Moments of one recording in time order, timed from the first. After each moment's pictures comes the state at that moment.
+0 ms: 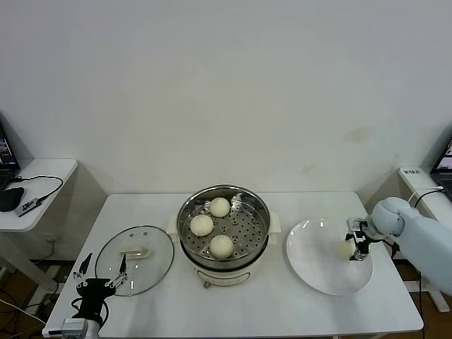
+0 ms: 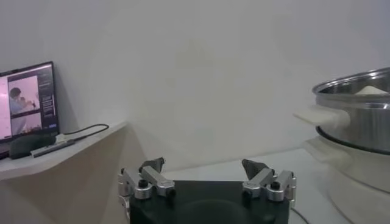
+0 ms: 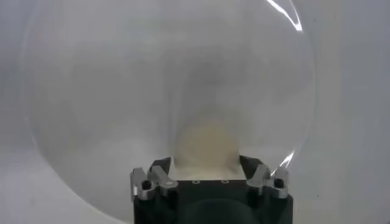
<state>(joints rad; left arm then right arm) 1.67 -1.22 -0.68 -1.97 -0.16 -0.08 -0.13 -0.25 0.63 -0.52 1.18 -0.28 -0.22 -1.06</state>
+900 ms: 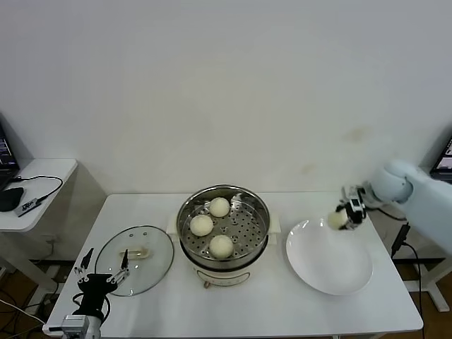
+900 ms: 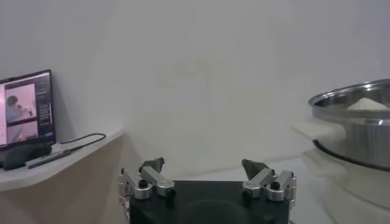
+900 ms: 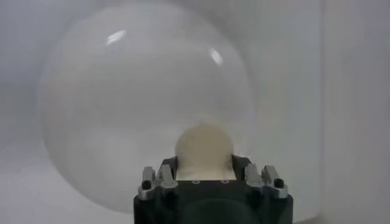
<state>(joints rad) 1.65 -1.21 -0.66 -1.99 -0.16 -0.08 -0.13 0.20 0.55 -0.87 1.41 -0.04 -0.33 -1.08</state>
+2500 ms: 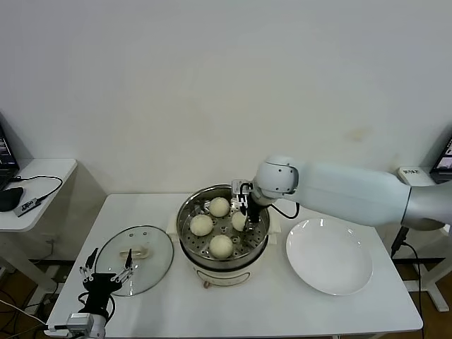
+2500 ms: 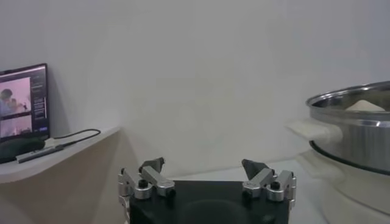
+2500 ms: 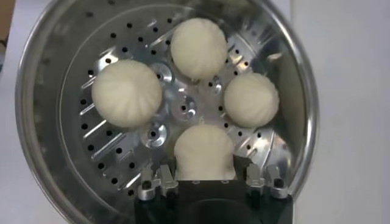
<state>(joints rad) 1.63 -1.23 -0.65 -1.97 -0.17 -0.08 -0.13 0.45 1.02 -1.25 1.49 0.47 -0.72 -0.75</state>
